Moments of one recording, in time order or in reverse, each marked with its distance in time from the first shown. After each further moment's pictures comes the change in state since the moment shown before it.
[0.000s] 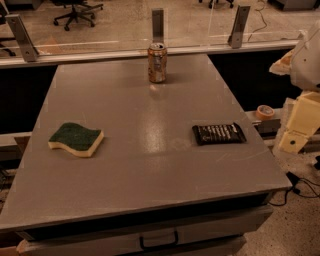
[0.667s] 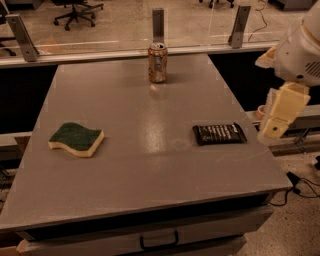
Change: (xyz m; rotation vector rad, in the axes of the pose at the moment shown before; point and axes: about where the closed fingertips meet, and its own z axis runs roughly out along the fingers) arm -0.016 -0.028 0.016 0.009 -0.054 -0.029
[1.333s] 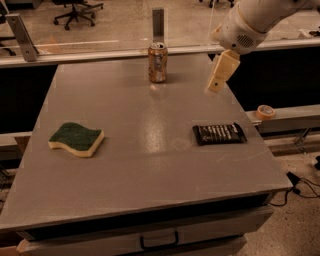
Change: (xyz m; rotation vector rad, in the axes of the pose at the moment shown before) arm -0.087 -0.132 0.071 0.039 -0.214 -0.056
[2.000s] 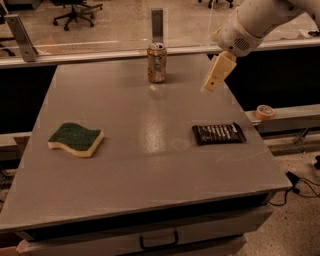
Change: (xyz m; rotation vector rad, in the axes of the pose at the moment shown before) arm 0.002 -0.016 0.016 0.030 -0.036 0.045
